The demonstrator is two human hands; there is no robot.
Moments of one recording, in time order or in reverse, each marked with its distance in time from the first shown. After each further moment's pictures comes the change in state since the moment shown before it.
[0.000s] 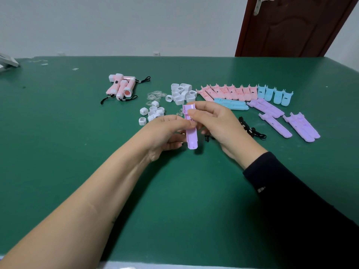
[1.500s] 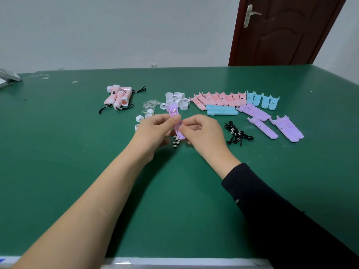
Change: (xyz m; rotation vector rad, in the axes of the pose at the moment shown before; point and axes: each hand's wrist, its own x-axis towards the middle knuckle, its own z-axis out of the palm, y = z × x) left_hand 0.007 -0.011 -0.003 0.056 0.213 0.215; right_hand -0.014 0.010 0.017 -0.179 0.186 -0.099
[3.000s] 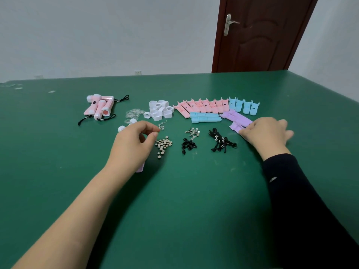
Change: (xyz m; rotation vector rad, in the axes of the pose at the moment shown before) left_hand 0.000 -0.005 -0.007 0.628 0.199 0.315; right_hand 0.040 0.039 -0.145 -1.079 0.405 0.489
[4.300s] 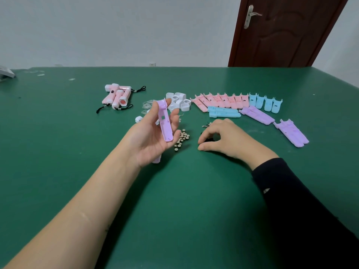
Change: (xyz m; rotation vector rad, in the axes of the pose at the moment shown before) left_hand 0.010 0.013 -0.012 -1.462 -0.339 -0.617; right_hand -0.066 -0.064 0.010 0.379 -0.477 -0.853
